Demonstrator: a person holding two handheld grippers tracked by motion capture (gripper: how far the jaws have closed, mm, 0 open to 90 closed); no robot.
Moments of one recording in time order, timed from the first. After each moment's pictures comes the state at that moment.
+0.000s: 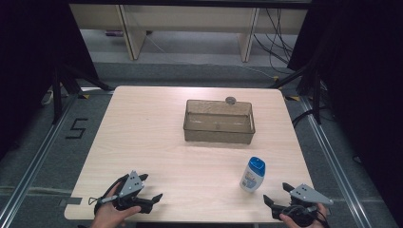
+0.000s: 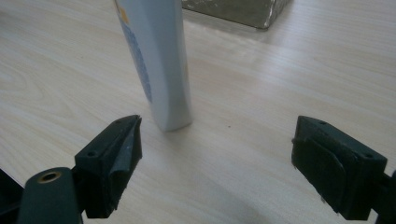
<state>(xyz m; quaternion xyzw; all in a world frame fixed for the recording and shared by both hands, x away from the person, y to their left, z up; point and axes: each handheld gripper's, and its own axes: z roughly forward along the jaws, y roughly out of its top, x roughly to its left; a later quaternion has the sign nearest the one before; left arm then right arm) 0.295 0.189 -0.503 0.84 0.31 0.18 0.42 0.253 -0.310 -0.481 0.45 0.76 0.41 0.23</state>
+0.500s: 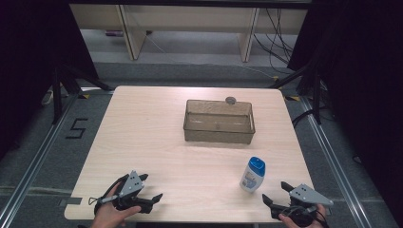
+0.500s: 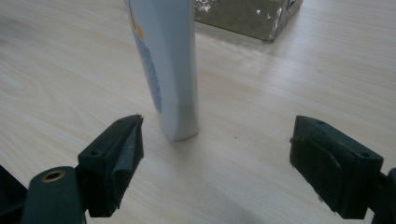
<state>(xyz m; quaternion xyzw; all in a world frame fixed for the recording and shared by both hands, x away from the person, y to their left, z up) 0.295 0.189 -0.503 0.84 0.30 0.17 0.42 0.252 -0.306 -0.478 0.44 0.76 0.42 0.23</state>
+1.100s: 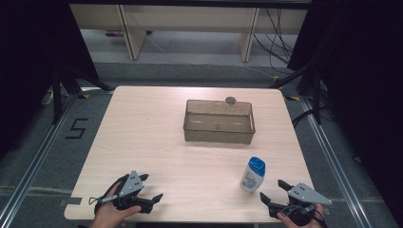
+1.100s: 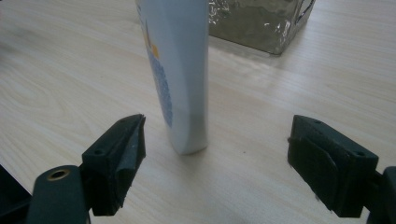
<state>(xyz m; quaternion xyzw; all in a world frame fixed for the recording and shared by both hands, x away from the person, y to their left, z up) 0.296 0.189 -0.503 0.84 0.31 0.17 0.42 0.253 -0.299 -0.476 0.44 0.75 0.44 0.22</state>
